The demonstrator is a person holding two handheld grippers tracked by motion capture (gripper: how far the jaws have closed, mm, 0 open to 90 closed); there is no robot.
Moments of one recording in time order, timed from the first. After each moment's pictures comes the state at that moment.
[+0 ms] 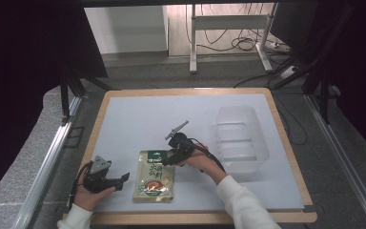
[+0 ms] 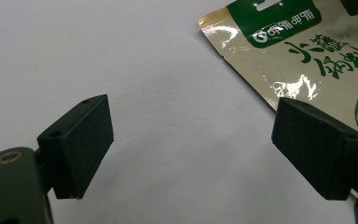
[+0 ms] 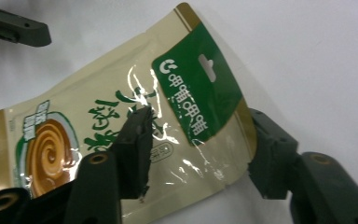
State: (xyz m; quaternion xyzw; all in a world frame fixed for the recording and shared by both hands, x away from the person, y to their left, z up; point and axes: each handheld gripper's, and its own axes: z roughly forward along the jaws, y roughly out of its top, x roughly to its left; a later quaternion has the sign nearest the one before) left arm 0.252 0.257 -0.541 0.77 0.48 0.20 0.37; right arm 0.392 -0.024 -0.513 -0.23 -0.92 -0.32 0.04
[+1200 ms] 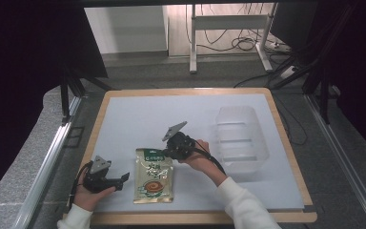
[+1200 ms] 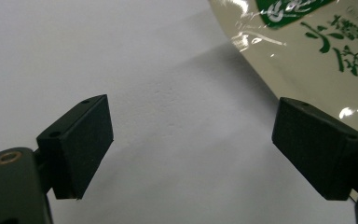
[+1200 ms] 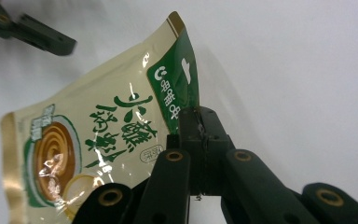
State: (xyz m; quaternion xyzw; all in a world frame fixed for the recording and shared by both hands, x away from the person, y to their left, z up) left arm 0.252 0.257 -0.541 0.77 0.48 0.20 0.37; right arm 0.370 -0.023 -0.476 -0.16 -0.93 -0.34 -0.05
